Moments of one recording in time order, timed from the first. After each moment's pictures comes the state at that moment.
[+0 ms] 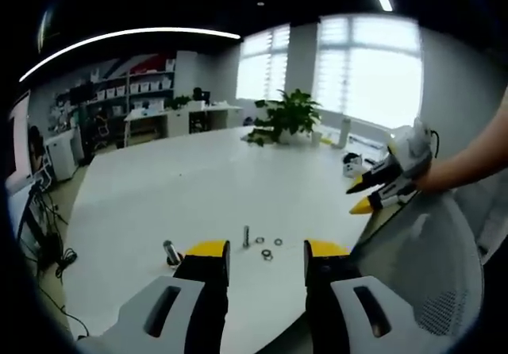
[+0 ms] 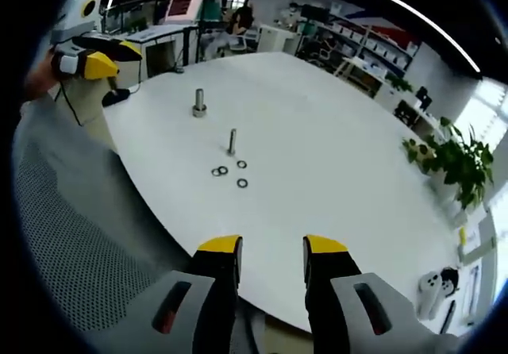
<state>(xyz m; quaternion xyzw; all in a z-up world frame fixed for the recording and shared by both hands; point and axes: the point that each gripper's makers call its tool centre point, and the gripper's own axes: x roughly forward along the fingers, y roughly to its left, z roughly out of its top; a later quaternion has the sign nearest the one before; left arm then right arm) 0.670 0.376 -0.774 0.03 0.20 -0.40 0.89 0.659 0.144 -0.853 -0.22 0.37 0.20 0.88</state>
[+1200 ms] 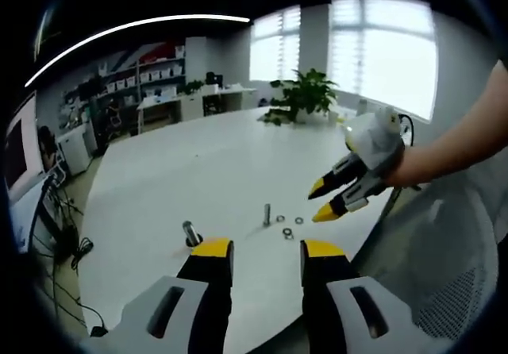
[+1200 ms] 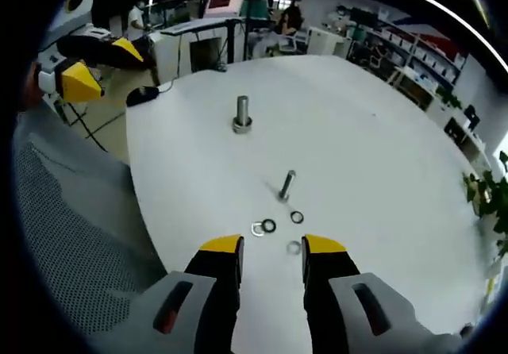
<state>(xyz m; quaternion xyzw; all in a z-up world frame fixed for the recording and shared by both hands) 0.678 0.400 -0.797 0.08 0.25 -0.35 0.90 0.732 0.254 -0.903 -0.22 0.38 0.33 0.84</state>
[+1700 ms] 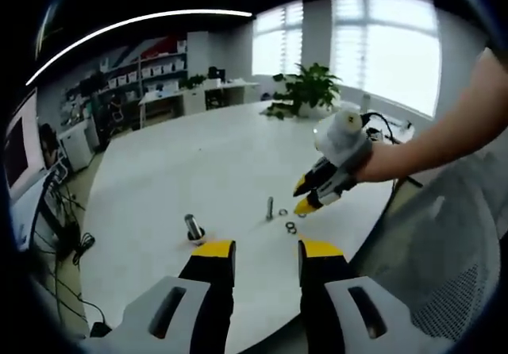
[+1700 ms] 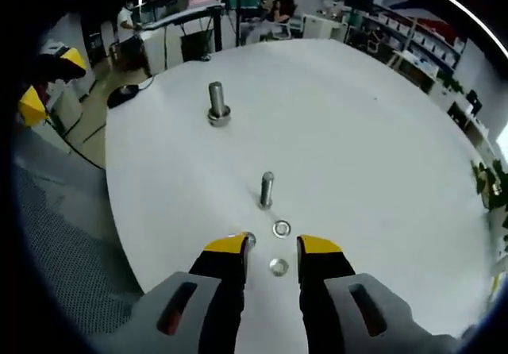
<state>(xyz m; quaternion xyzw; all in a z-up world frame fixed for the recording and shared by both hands) 0.678 0.404 -0.804 0.08 0.26 -0.34 0.90 0.768 0.256 -0.934 -0.21 0.41 0.32 0.82</state>
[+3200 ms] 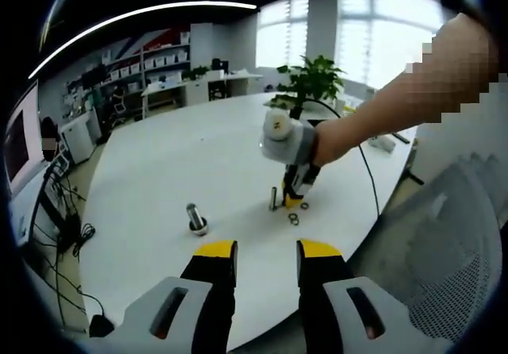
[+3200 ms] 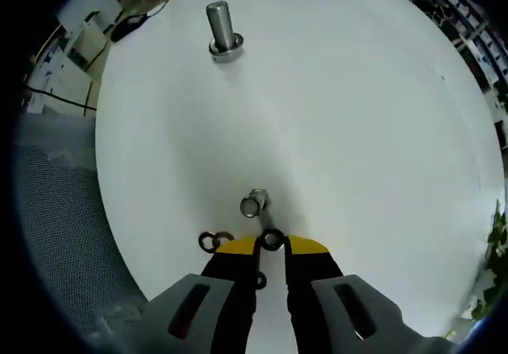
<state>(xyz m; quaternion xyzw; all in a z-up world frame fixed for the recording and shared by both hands) 0.677 0.410 -0.813 0.08 0.29 -0.33 0.89 0.788 0.258 -0.976 -0.33 0.57 0.38 0.66</state>
